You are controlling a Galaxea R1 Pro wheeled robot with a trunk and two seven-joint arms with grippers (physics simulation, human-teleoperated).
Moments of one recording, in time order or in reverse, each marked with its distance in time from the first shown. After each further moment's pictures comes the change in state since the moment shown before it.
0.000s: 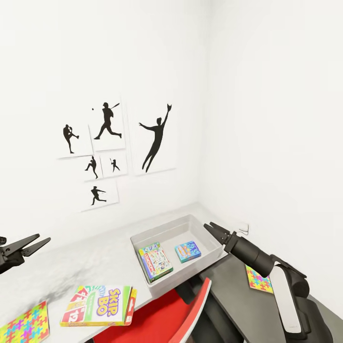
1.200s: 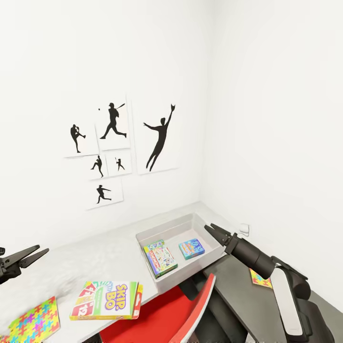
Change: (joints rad) left arm 0.066 0.005 0.000 0.005 -0.014 -0.029 0.000; right arm 0.011 -0.003 -0.004 -0.001 0.001 -0.002 -0.002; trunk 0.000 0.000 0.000
